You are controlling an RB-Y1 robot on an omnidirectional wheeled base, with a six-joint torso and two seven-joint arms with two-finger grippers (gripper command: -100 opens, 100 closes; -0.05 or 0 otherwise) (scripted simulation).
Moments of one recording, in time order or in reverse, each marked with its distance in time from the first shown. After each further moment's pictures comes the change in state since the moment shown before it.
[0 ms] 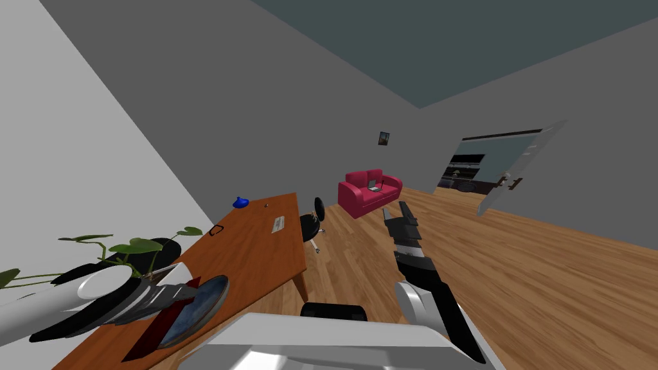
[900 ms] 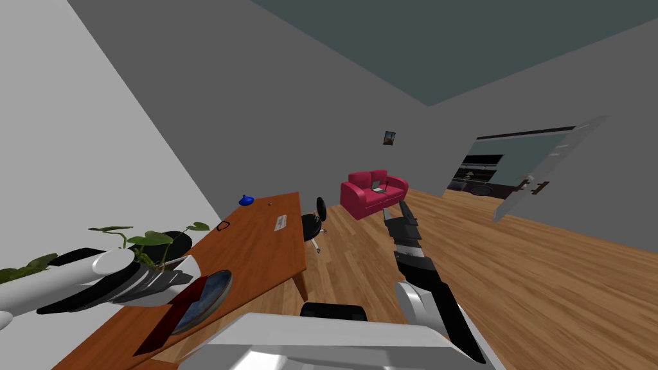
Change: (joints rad) left arm -0.218 -0.015 0.075 0.204 -0.178 0.081 -0.150; right arm 0.000 0.000 0.000 0.000 0.000 0.000 0.000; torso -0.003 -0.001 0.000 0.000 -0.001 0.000
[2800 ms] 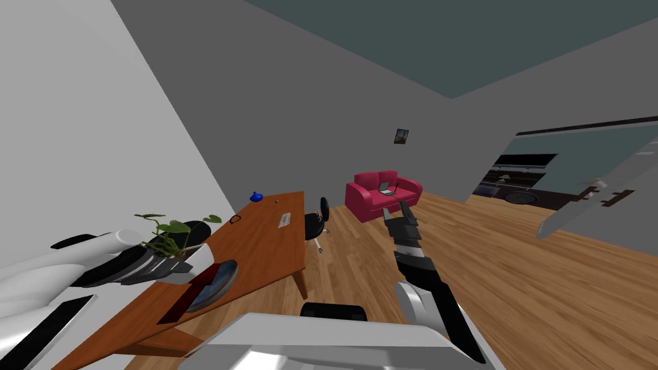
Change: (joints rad) left arm -0.512 -0.037 0.161 0.487 -0.412 0.173 -0.346; right arm 0.000 0.000 0.000 0.000 0.000 0.000 0.000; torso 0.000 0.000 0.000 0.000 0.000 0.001
